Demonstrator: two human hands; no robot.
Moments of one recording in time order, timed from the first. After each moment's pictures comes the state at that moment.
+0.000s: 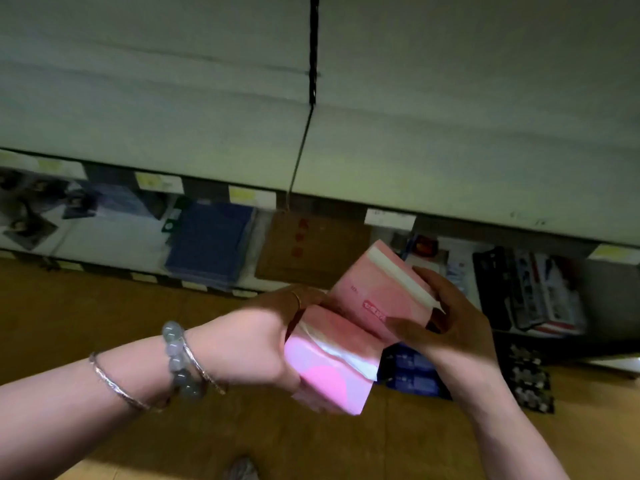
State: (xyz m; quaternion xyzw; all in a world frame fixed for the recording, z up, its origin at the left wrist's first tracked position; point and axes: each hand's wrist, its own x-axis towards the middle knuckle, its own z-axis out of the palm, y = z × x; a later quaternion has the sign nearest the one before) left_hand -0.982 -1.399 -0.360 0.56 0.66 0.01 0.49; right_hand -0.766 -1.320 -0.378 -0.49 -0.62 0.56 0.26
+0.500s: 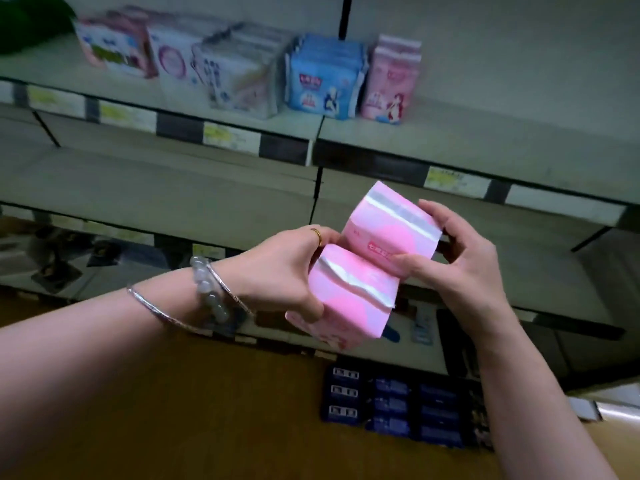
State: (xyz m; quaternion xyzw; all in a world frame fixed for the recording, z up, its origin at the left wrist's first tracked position) left_hand -1.006 -1.413 -0.127 0.62 0.63 0.25 0.39; right_hand -0.805 -1.323 -0.137 -0.39 -0.72 0.45 0.36
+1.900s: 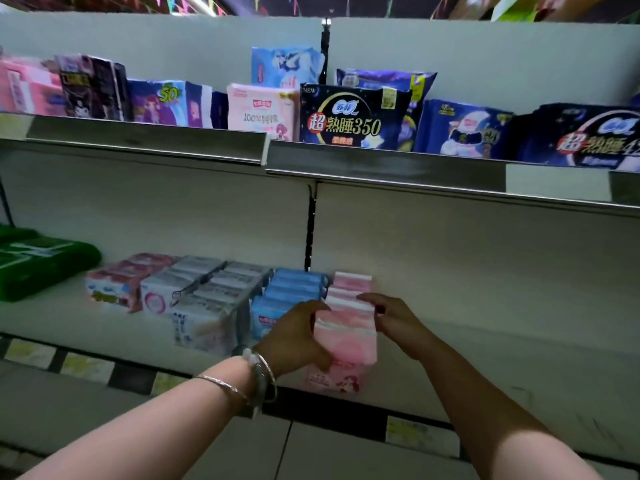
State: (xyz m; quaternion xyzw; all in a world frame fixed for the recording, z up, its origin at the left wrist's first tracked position) left_hand -1.032 -1.200 -0.027 0.55 0.68 0.42 0.24; right_hand -0.894 -1.047 -0.041 -0.34 -0.77 0.46 0.27
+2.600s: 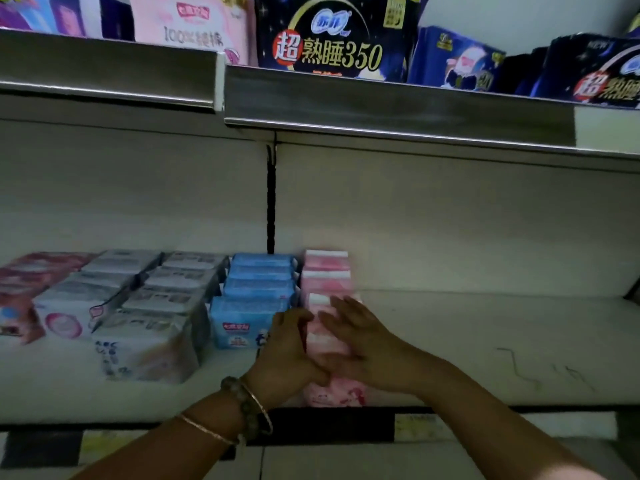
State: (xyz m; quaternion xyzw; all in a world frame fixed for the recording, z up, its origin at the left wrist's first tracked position) left_hand -1.059 -1.149 -0.080 0.60 0.64 0.40 0.27; right_hand -0.905 -1.087 -0.056 -0.32 -0.94 0.15 0.03
